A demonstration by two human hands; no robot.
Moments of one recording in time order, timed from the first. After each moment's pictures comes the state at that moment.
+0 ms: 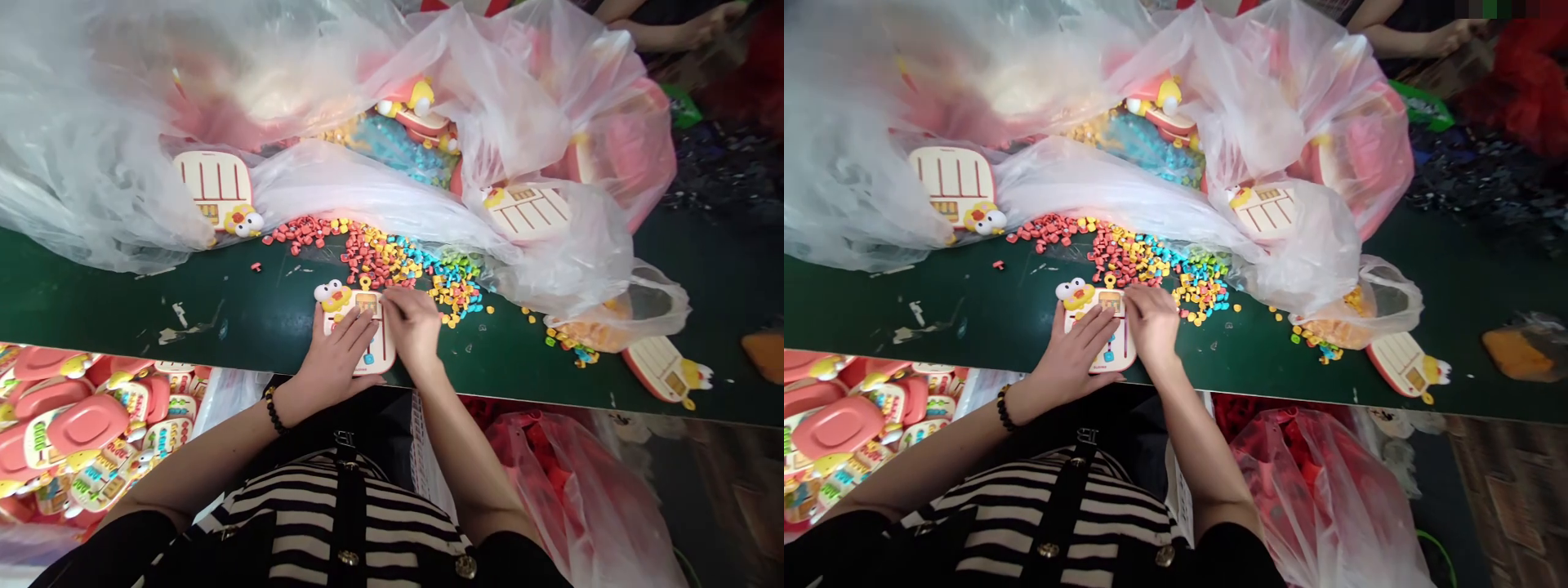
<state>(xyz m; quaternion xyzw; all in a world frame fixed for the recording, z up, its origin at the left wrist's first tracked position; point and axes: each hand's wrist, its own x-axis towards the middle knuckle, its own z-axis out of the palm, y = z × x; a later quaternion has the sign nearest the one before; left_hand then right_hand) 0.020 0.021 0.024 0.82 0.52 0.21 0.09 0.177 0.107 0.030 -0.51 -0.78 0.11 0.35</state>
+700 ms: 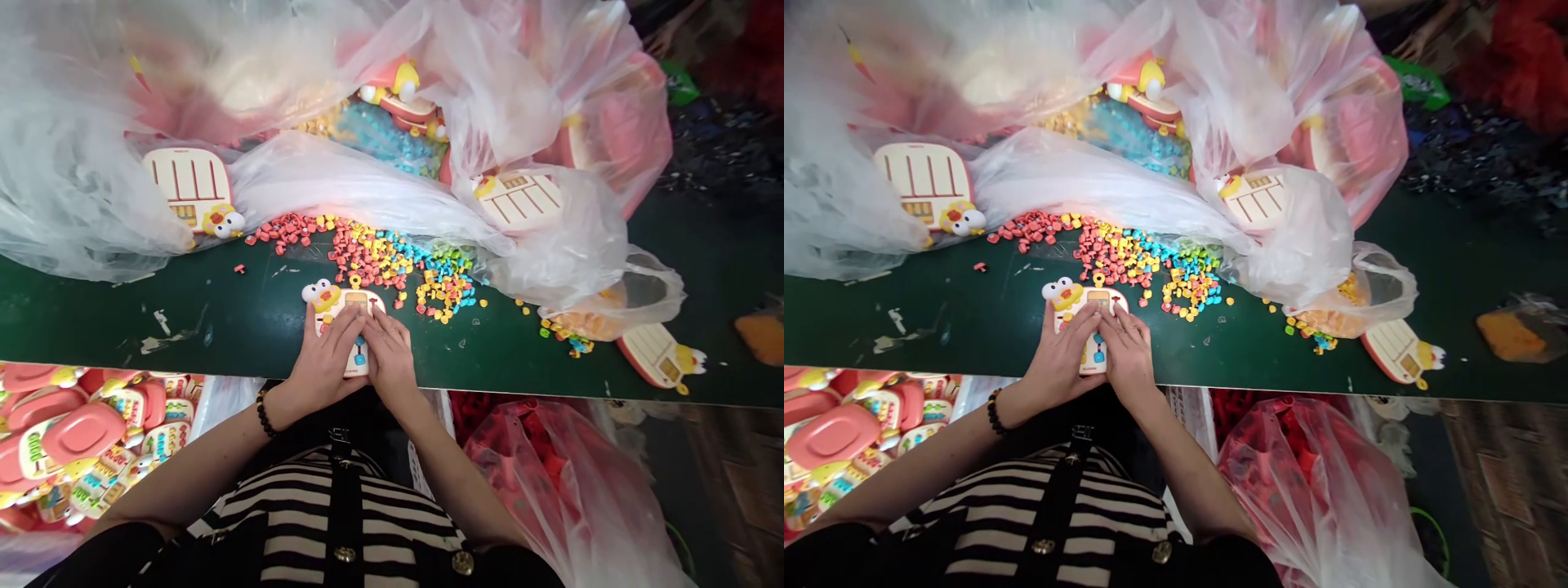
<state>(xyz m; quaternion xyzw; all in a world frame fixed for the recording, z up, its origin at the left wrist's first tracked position) 0.024 0.023 0.016 0.82 0.50 0.28 0.08 0.178 0.052 0.013 -0.46 -0.84 0.14 0.26</state>
